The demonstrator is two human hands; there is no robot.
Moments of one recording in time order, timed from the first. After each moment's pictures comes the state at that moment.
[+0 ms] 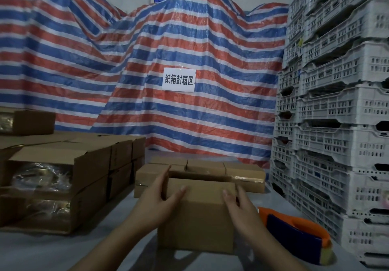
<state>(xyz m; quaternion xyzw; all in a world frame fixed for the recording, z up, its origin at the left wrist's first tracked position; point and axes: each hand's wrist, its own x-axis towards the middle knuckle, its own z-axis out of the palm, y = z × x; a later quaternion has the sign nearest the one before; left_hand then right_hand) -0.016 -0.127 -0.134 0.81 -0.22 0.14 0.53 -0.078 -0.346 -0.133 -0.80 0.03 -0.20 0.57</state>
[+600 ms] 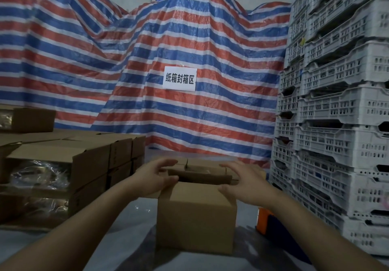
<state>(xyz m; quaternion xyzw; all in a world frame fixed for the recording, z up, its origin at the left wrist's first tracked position) 0.019 -0.114 -0.086 0.86 -0.23 0.09 0.45 -0.055 -0.383 -0.071 -0.94 -0.13 -0.23 0.20</state>
